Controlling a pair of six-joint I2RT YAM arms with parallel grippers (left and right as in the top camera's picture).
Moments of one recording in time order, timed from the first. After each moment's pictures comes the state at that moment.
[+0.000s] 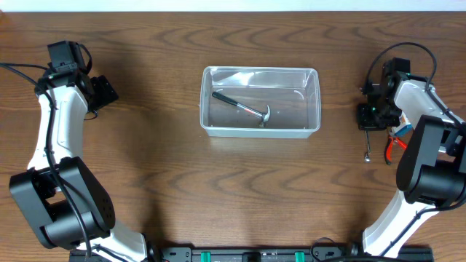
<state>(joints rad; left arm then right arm) 0.30 1.78 1.38 -0.78 -0.22 -0.28 -0.21 2.03 1.35 -0.86 0.00 -0.19</state>
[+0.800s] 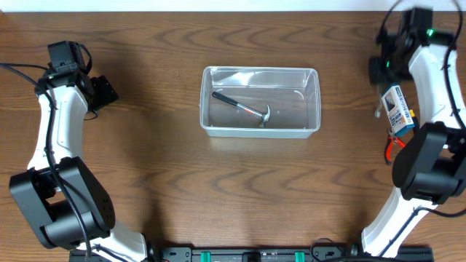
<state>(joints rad) 0.30 1.78 1.38 -0.78 -0.22 -0.28 -0.16 2.06 1.89 -1.08 -0.01 -0.20</state>
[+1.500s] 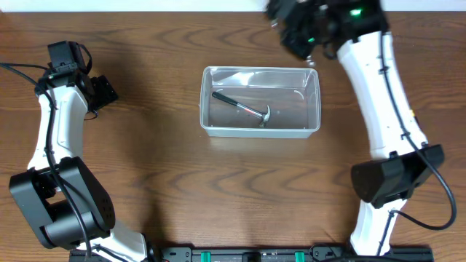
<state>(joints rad) 0.30 1.78 1.38 -0.78 -0.22 -0.28 0.32 2.05 2.27 -1.18 -0.22 -0.74</state>
